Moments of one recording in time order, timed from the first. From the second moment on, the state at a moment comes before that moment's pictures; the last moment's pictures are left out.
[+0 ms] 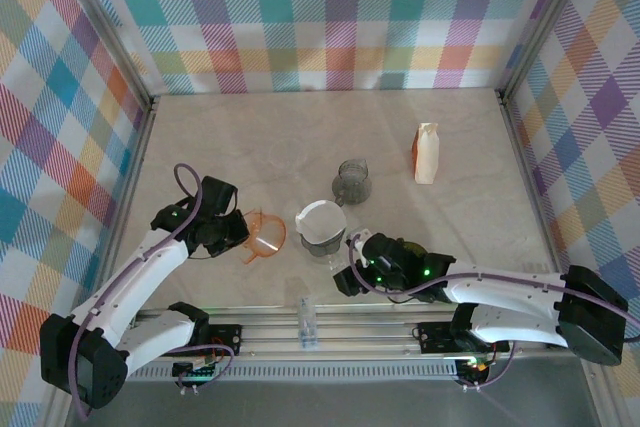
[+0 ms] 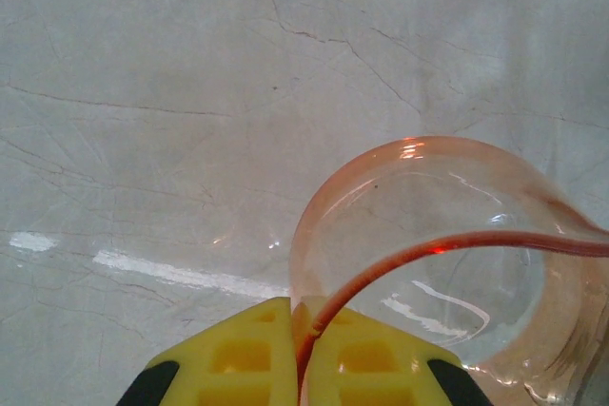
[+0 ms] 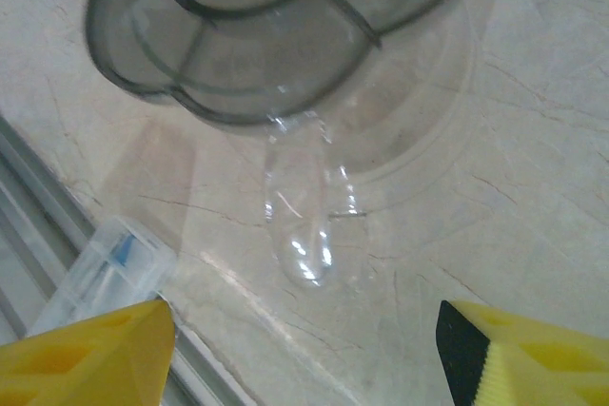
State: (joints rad) left arm -0.38 1.03 0.81 -0.92 0.04 -0.83; right arm 1.10 1.06 0.45 -0.19 0.02 0.49
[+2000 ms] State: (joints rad) left arm -0.37 0.94 0.70 -1.05 0.10 -0.84; right arm 1.02 1.81 0.80 0.36 0.05 0.31
